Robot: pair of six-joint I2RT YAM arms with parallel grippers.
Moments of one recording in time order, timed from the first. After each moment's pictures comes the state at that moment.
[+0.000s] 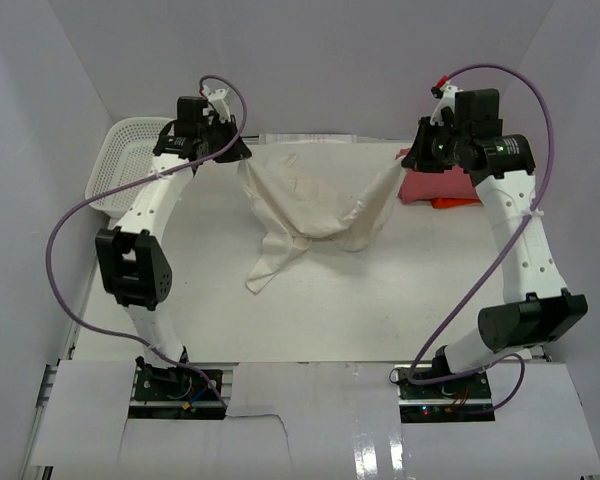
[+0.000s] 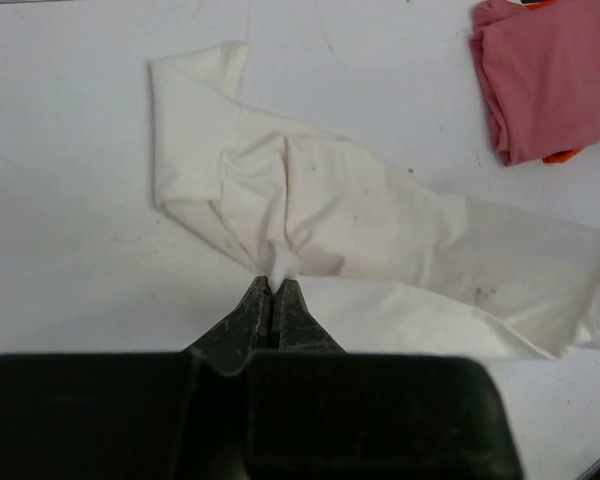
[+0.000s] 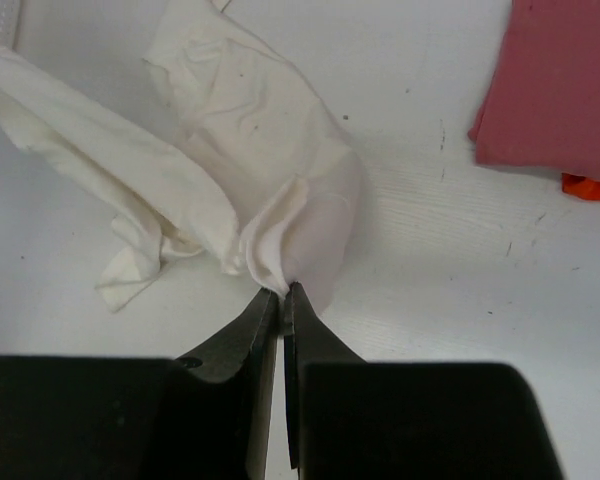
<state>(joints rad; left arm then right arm) -0.18 1.98 1.90 -0.54 0.37 -0.23 0.18 1.57 1.89 -0.99 -0.25 0.17</state>
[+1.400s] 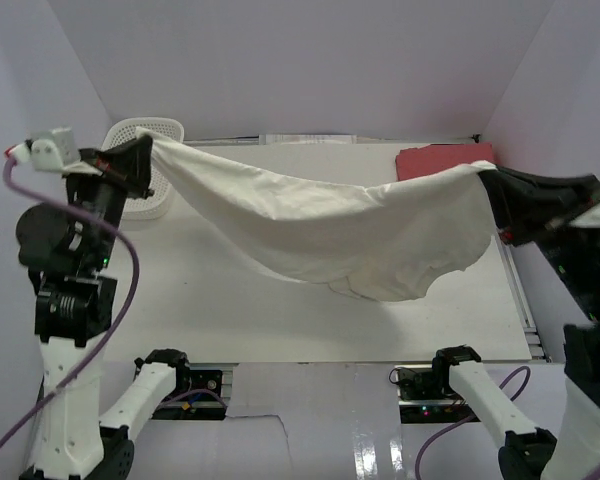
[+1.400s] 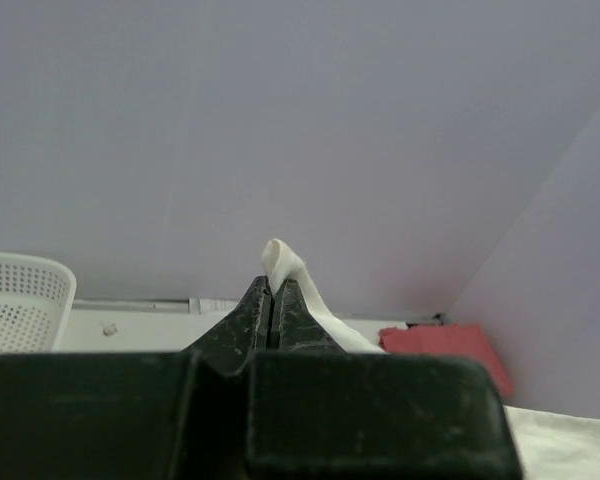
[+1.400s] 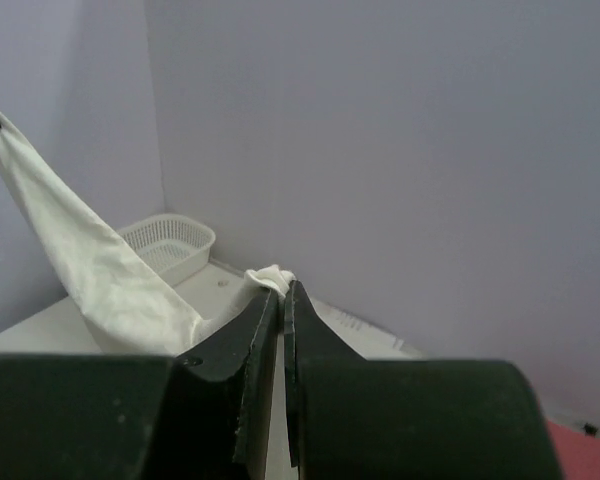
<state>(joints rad) -0.13 0.88 1.46 -0.29 0.06 -0.35 0.16 0.80 1.71 -0.57 -0.42 0.08</state>
